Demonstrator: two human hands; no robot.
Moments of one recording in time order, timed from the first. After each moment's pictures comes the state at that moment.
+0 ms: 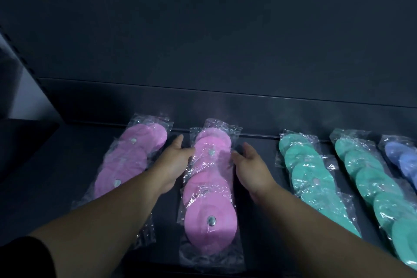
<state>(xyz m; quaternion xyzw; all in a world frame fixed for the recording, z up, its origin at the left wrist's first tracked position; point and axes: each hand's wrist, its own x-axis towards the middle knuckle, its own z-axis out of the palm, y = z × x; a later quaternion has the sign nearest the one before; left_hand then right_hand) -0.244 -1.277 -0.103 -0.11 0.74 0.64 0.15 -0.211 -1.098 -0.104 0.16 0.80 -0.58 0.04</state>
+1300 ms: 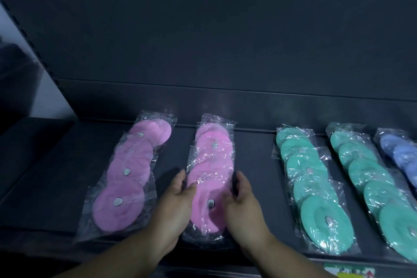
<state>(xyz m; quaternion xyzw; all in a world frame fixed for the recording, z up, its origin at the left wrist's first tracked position) -0.120 -1.270 -0.104 -0.16 0.73 0.64 0.14 -0.104 -1.129 -0.106 0.17 0.79 -0.59 0.06</state>
